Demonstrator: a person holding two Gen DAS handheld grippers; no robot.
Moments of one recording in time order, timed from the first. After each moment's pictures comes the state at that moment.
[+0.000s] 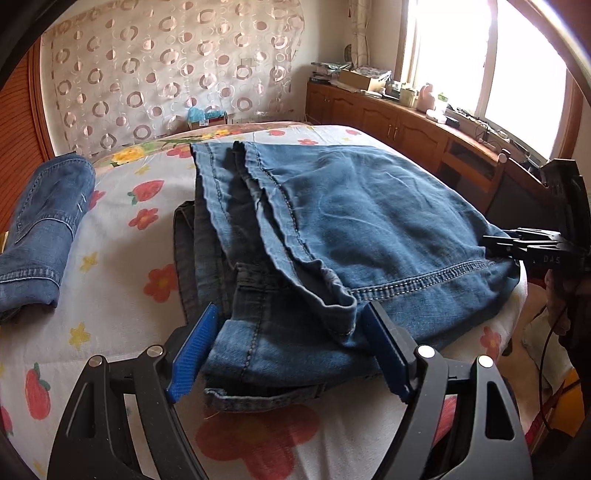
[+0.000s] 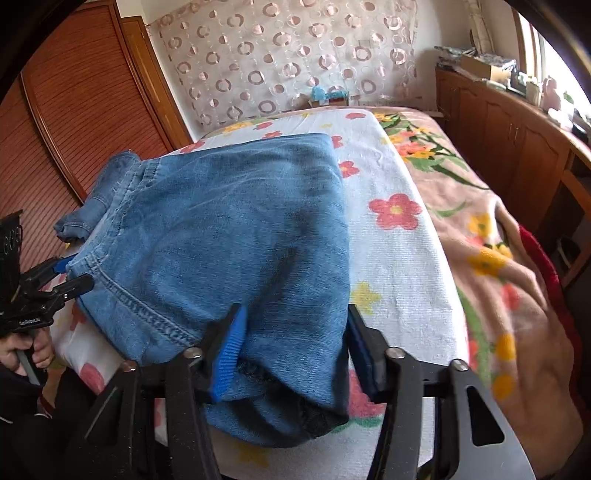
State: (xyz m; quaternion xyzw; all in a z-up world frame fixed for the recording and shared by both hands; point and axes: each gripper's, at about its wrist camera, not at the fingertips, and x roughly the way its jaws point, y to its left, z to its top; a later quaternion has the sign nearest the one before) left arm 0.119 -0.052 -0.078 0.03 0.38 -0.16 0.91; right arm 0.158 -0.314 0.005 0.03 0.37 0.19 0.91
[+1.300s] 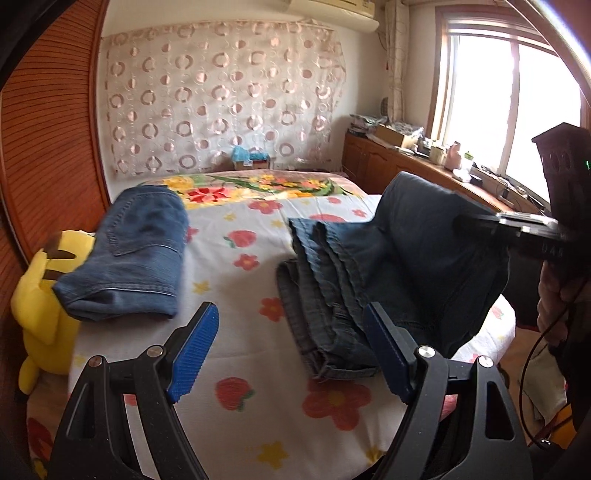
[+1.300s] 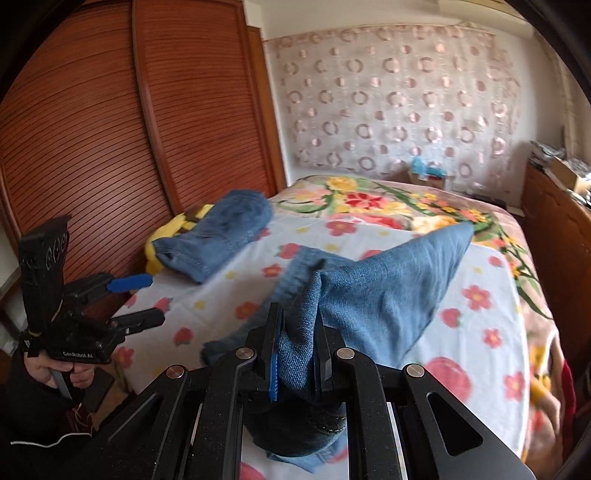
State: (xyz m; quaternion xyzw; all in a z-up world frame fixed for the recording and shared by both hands) left arm 0.075 0.038 -0.010 -0.02 0.30 -0.09 0.95; right arm 0.115 -0.191 0.096 -0.06 0.24 0.34 0.91
